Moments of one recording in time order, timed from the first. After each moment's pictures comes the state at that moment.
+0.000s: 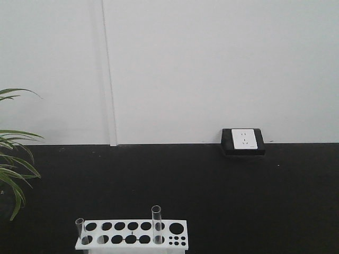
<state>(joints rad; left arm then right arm) -0.02 -0.01 0.03 -0.03 0.11 0.13 0.09 -0.01 0.03 -0.02 0.18 -0.02</state>
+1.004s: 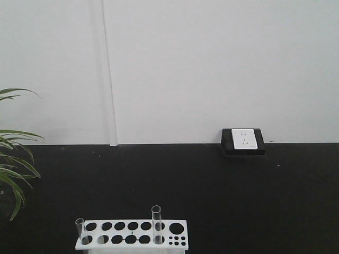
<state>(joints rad) -0.02 -0.01 0.03 -0.03 0.02 0.13 0.09 -0.01 0.03 -0.02 0.16 -0.02</state>
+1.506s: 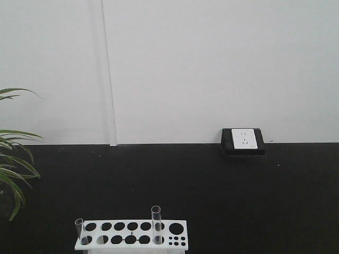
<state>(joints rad) -0.02 0.00 -0.25 -0.05 0.00 0.02 0.09 0.01 -0.25 0.09 -0.03 0.05</state>
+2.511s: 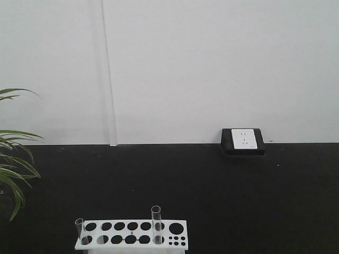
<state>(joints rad) -0.02 0.72 -0.81 0.00 0.08 0.05 0.09 0.73 -0.84 0.01 0.09 0.06</state>
